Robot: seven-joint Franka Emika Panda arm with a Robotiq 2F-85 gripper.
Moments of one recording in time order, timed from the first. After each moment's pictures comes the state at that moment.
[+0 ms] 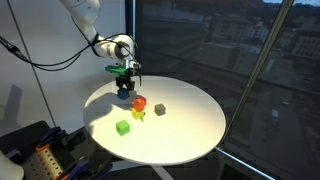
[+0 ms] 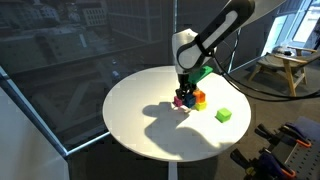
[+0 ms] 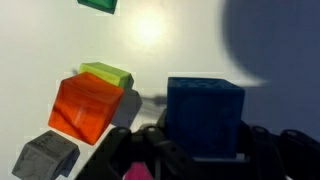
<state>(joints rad) 0.20 0.57 0.01 -1.87 -0.09 2.28 0.17</state>
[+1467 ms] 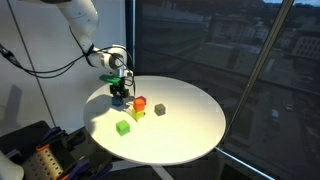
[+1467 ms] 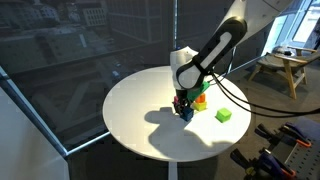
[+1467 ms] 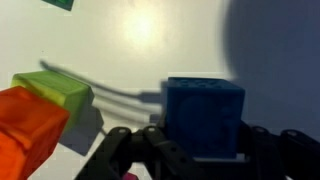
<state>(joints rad) 0.24 0.65 0.02 -1.92 -0.09 2.41 0.17</state>
